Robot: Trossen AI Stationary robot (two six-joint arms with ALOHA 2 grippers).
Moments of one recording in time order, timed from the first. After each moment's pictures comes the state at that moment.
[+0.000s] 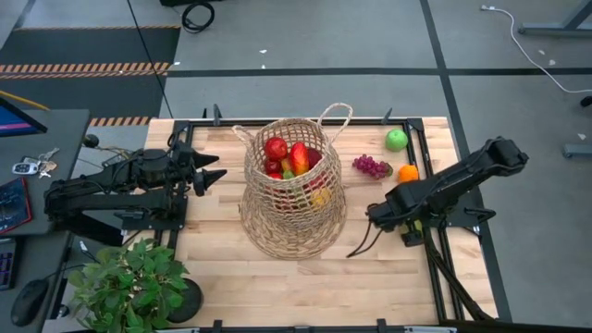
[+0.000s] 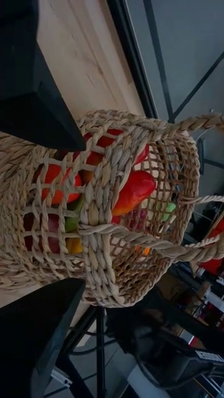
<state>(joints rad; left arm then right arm) 0.14 0.43 0.61 -0.47 -0.25 -0.54 0.30 1.29 0.75 -1.24 -0.18 0.19</state>
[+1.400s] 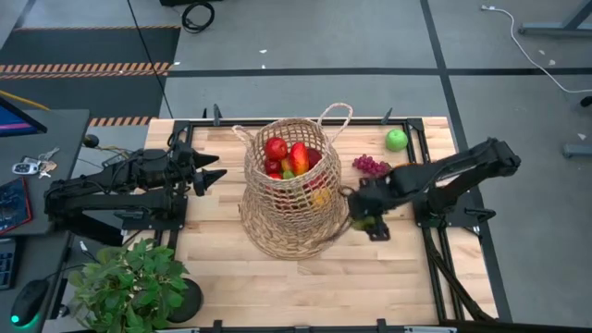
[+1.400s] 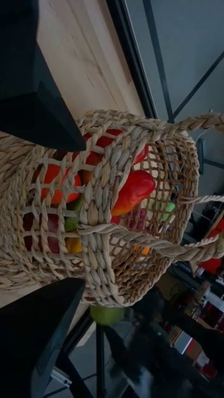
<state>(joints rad) 0.14 0.43 0.61 -0.47 -0.25 -0.54 0.26 1.39 1.20 -1.19 0.02 0.21</state>
